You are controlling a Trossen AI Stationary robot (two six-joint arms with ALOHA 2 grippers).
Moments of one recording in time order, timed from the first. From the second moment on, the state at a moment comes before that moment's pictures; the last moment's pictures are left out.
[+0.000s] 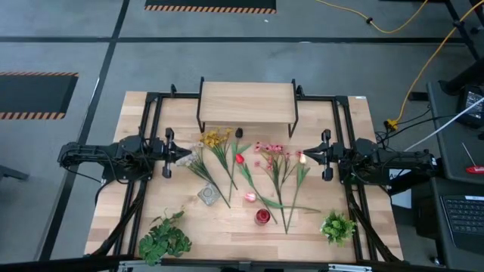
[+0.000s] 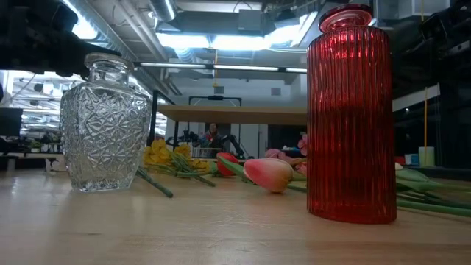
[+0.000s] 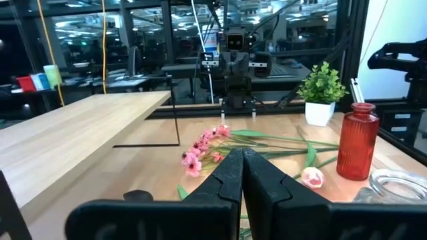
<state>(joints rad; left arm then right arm) 0.00 0.00 0.01 0.03 -0.09 0.04 -0.01 0.00 0.01 0.04 0.06 -0.08</state>
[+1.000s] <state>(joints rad) 0.00 0.46 0.13 0.25 -0.23 -0.02 -0.01 0.24 0.15 0.07 0.14 -0.04</state>
